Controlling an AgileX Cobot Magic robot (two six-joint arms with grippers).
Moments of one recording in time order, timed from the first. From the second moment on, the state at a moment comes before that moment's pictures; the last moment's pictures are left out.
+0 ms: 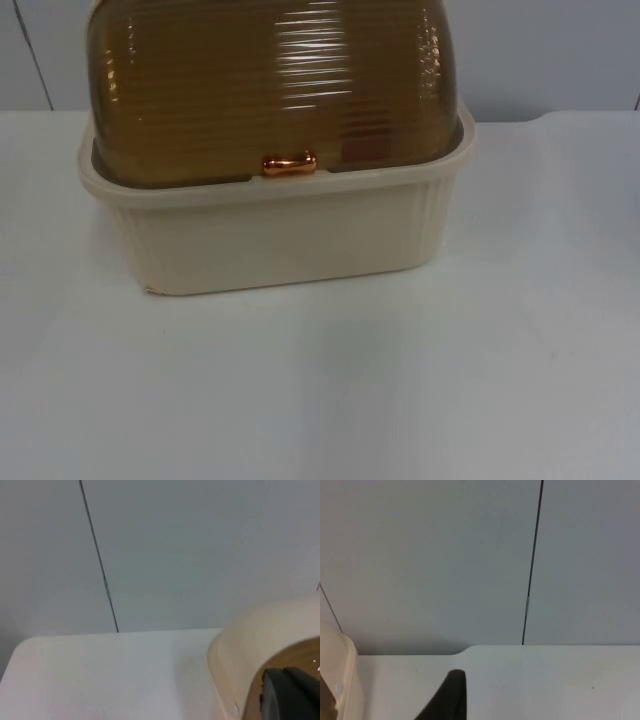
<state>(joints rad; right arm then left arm) -0.04 1.02 -1.11 0.02 0.50 -0.05 -0.14 1.10 -0.93 0.40 0.31 -0.42</state>
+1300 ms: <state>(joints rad) -0.04 1.00 -1.11 0.03 0.54 -0.04 -0.14 0.75 -0.83 0.23 0.22 -0.44</state>
